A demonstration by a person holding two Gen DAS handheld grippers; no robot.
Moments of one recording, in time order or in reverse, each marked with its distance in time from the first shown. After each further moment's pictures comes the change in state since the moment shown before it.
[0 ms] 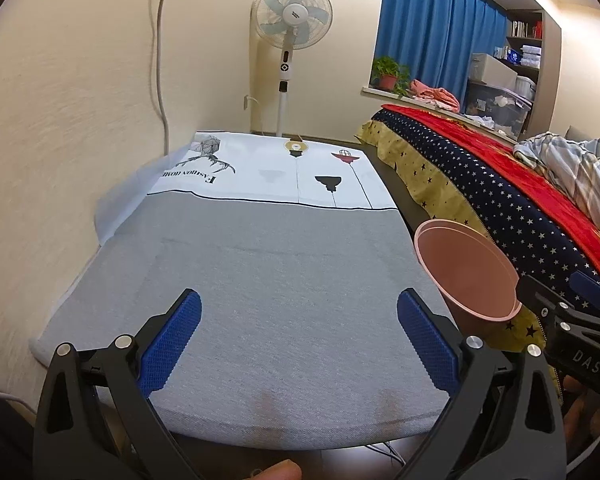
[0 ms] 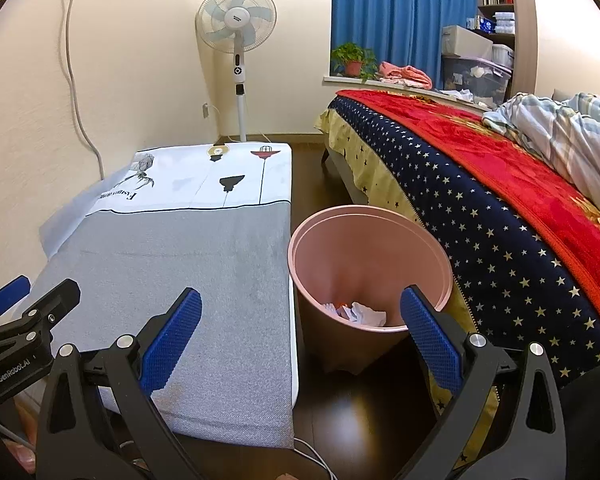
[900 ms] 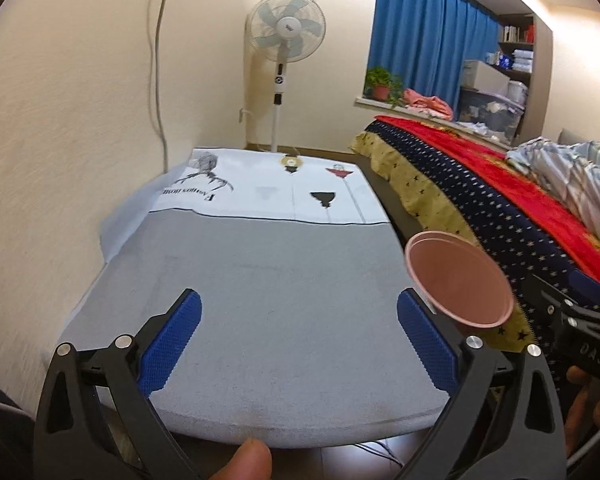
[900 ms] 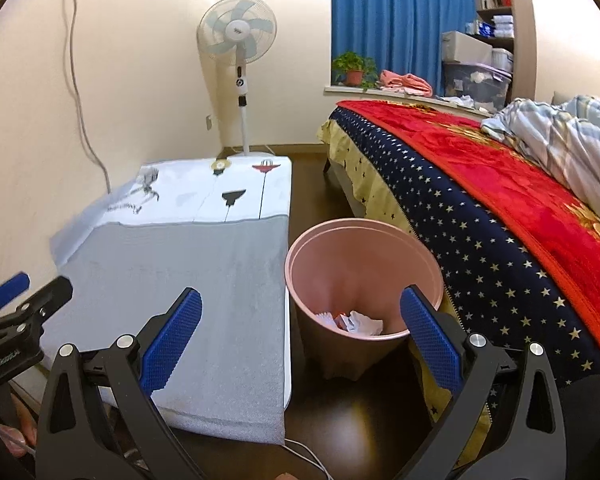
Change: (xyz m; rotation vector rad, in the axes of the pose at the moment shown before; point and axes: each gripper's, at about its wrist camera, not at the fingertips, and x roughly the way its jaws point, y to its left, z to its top) left arm -0.017 -0.003 0.009 0.020 -0.032 -0.003; right arm -0.019 -0.009 0.007 -0.005 -0.030 0.015
